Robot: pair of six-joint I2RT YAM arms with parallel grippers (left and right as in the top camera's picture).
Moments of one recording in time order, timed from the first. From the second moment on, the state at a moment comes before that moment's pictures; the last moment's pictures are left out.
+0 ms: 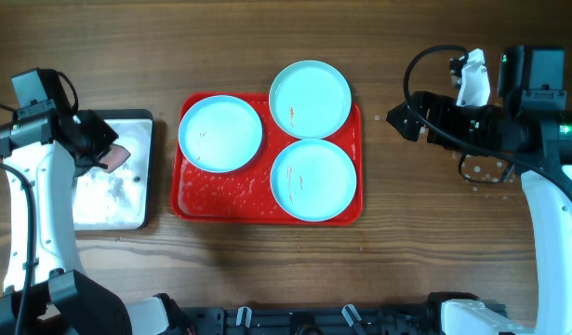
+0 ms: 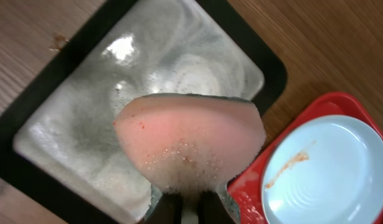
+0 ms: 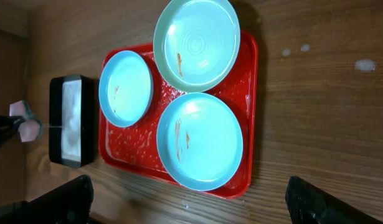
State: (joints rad) left arm 0.34 1.51 1.27 -0.96 0.00 -0.43; right arm -0.02 1.34 1.47 -1.20 -0.50 0.21
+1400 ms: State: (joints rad) left arm 0.22 1.45 1.38 -1.07 0.21 -0.28; right arm 0.70 2.16 1.47 -0.36 -0.05 0.79
